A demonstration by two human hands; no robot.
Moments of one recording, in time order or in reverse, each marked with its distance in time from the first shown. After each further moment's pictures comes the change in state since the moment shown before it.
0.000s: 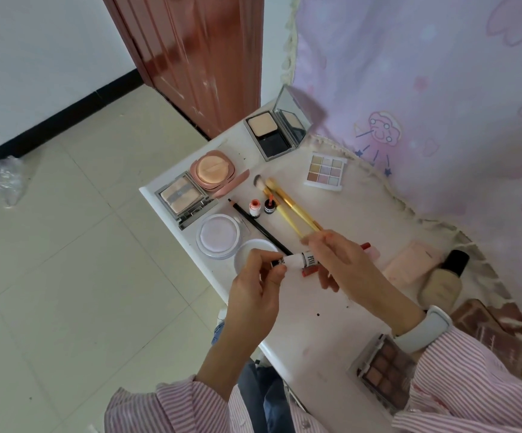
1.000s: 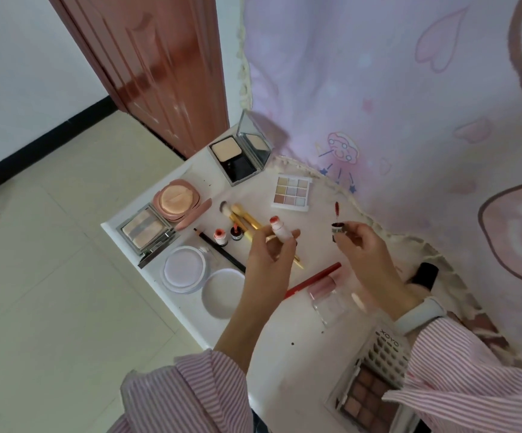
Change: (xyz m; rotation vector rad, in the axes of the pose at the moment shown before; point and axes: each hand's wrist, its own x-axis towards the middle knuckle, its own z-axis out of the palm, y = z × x) left_hand 0.069 0.027 0.063 -0.342 -0.099 -0.227; right_hand 0.031 0.040 -0.069 0.078 0.499 0.069
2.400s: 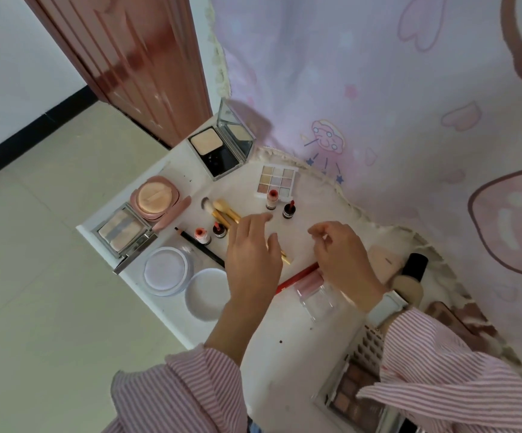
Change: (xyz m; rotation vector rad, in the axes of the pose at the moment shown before) left_hand 0.022 -0.017 0.009 0.836 0.279 0.453; right_hand 0.011 0.019 0.010 -0.575 -0.040 -0.204
